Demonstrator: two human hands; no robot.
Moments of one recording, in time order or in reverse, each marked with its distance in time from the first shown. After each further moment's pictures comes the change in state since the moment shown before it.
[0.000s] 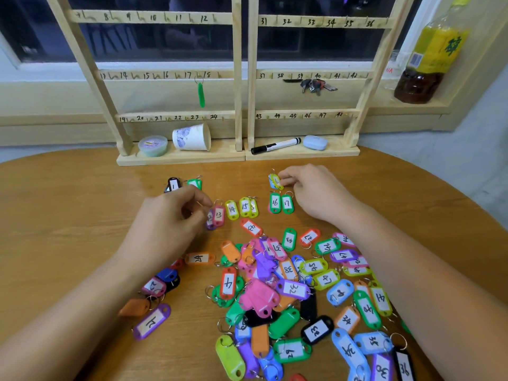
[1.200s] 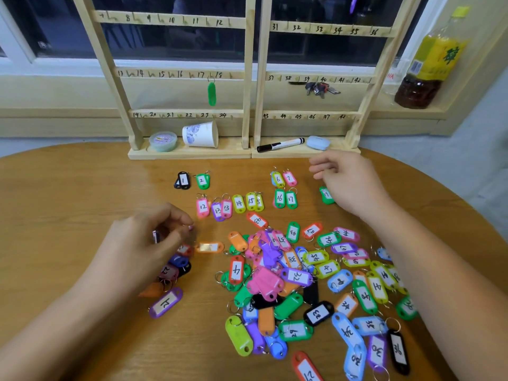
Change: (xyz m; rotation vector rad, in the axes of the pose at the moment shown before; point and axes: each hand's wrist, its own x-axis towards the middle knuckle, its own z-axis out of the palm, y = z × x) left_hand -0.062 -0.013 -0.038 -0.048 0.000 -0.039; right_hand -0.034 -0.003 -0.040 0.304 0.229 0.198
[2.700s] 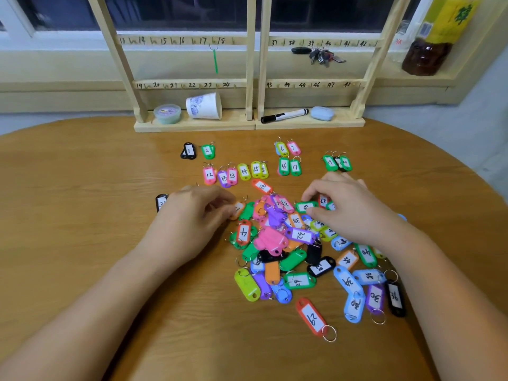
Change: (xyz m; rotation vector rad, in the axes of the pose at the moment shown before) left_hand -0.003 0.003 0.047 0.096 -0.061 0.176; right_hand -0.097 0.018 0.008 -0.352 -0.346 -0.212
